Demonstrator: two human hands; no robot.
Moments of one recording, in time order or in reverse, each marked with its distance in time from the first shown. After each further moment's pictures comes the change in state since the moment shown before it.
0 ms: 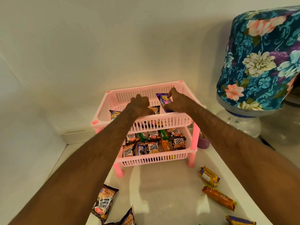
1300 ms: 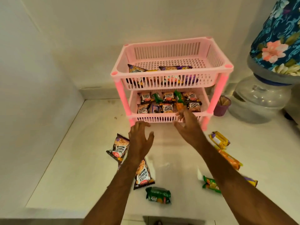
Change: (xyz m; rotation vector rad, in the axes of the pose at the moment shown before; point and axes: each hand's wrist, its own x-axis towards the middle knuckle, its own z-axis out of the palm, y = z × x) left_hand -0.221 -0.077 0.229 -0.504 0.439 -0.083; right_hand -0.166 0.051 0.185 0.291 0.181 -0.128
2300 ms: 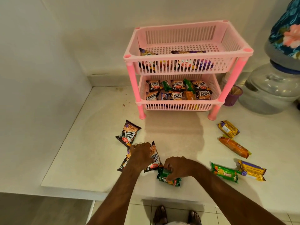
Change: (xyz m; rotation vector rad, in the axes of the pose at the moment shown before) left_hand -0.084 -0.083 0.011 0.507 -0.625 -0.151; right_hand -0.127 0.041 0.097 -0.358 -1.156 0.134
